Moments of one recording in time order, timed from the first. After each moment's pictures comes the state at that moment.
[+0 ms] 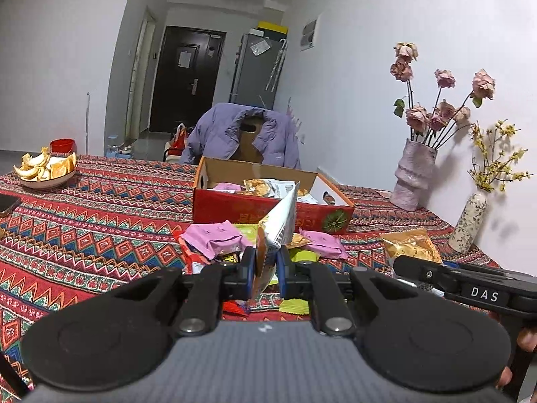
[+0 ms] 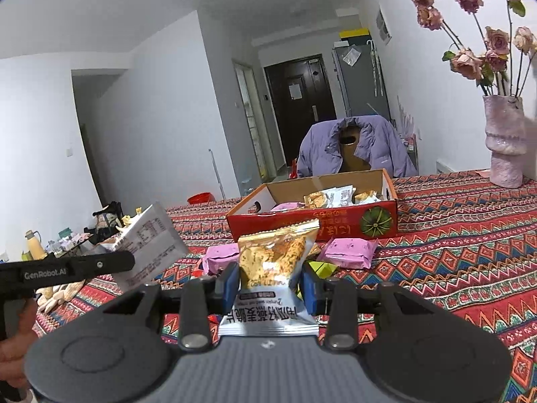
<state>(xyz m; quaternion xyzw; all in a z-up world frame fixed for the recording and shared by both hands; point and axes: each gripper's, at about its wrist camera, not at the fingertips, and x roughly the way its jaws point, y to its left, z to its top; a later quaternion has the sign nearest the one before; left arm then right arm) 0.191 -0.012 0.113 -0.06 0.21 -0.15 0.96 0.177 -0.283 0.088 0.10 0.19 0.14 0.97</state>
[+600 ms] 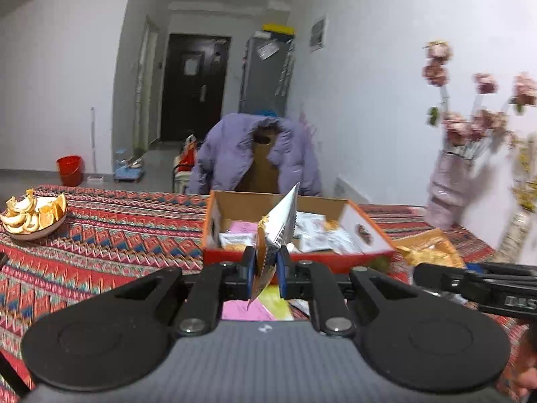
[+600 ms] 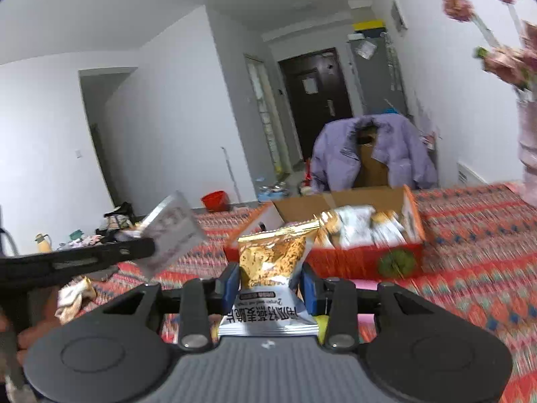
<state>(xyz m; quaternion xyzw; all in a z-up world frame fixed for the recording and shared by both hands) 0.337 -0.025 0.140 -0.03 0.21 -0.12 0.97 0.304 -0.285 0.122 0.10 0.20 0.19 0.96</state>
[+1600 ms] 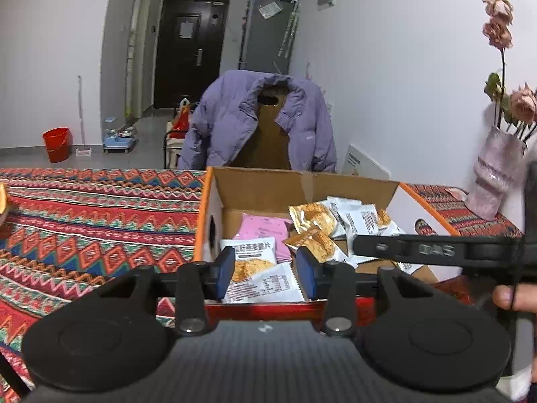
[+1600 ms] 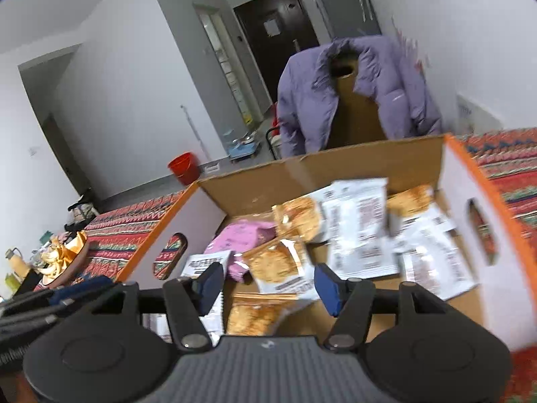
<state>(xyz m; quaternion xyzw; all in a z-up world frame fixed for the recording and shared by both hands) 0.504 -0.029 0.075 -0.03 0.27 -0.13 0.95 0.550 -0.276 0.037 0.15 0.31 0.13 0.93</state>
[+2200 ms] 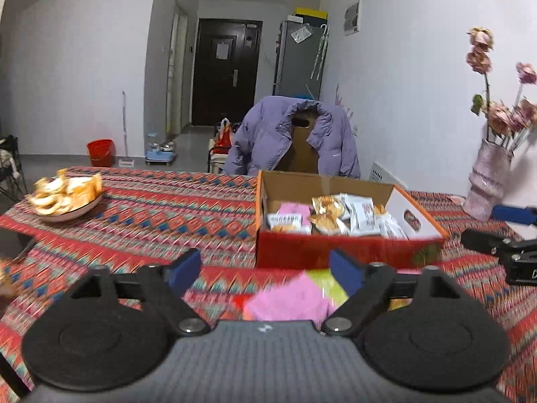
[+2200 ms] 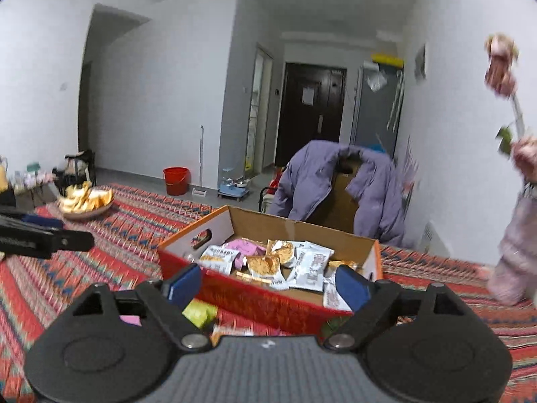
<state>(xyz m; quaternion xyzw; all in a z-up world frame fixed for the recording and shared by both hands) 0.321 0.008 0.120 -0.02 0.23 -0.06 0.97 0.325 -0.266 0.123 -0.08 0.18 0.12 0.97</state>
